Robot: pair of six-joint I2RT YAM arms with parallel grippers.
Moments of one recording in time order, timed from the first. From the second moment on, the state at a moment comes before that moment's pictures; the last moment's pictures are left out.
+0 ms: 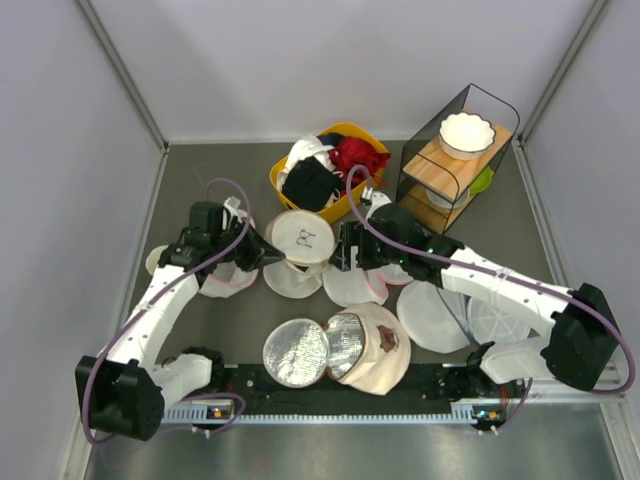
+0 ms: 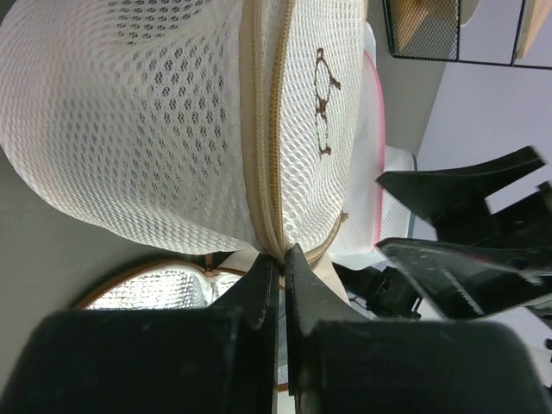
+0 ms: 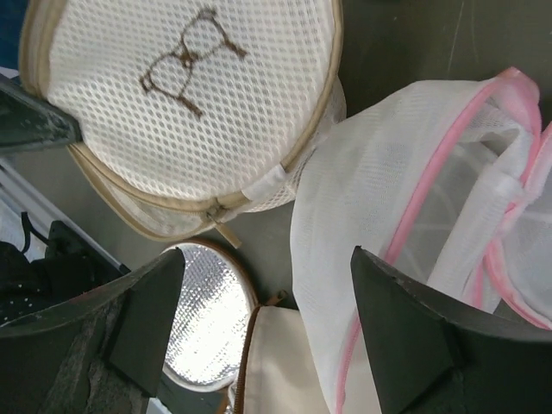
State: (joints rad) left arm -0.19 1.08 0.85 -0.53 0.53 -0.84; right arm 0.82 1.32 0.96 -0.27 -0.05 0.61
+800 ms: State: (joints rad) left arm -0.09 1.22 1.04 -0.68 0.37 -0.60; right arm 0.86 1.32 1.08 -0.34 0.02 0.60
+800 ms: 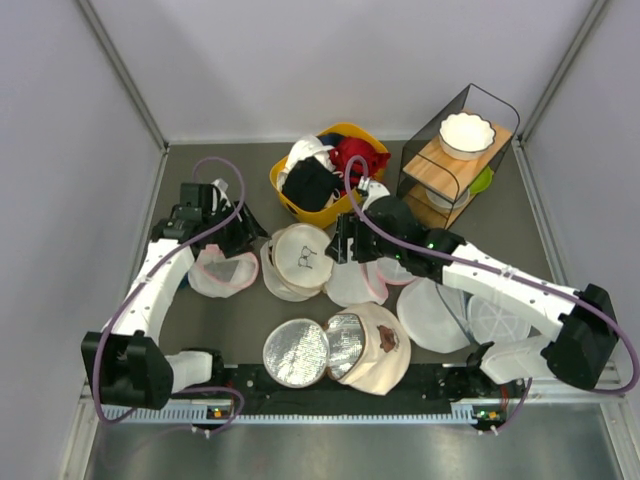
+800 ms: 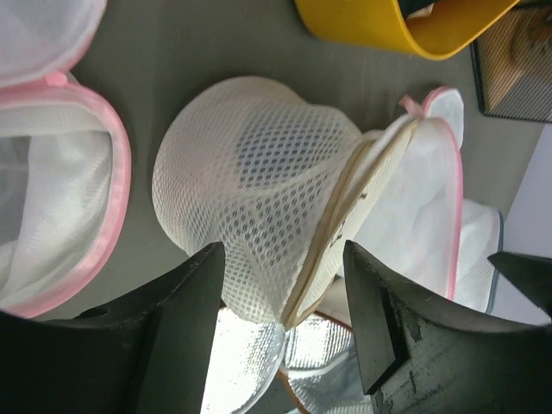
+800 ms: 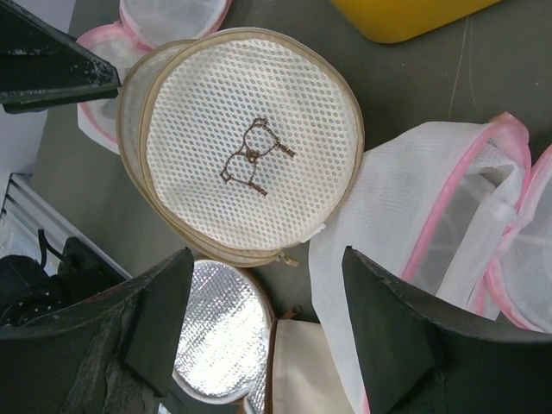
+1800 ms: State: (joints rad) left arm -0.10 1.26 0.78 -0.41 0.72 -0.68; right arm 0.97 1.73 1.44 -0.42 0.10 0.72
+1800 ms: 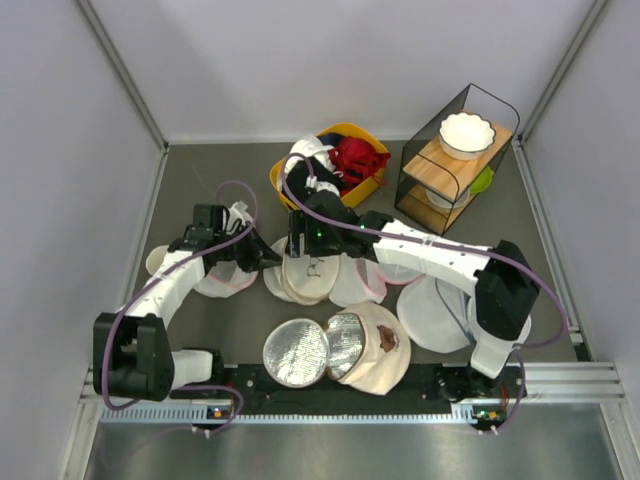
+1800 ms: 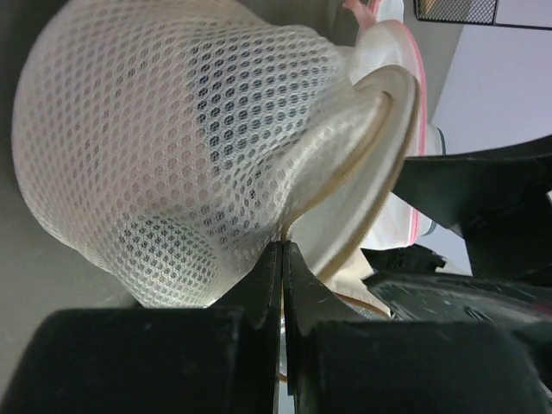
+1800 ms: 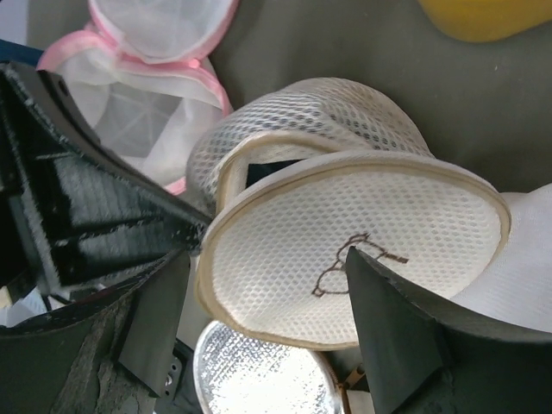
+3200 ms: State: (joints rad) left arm -0.10 1.22 0.73 -0.35 0.83 -0.70; right arm 0.98 1.77 1.36 -0.42 0.16 0.81
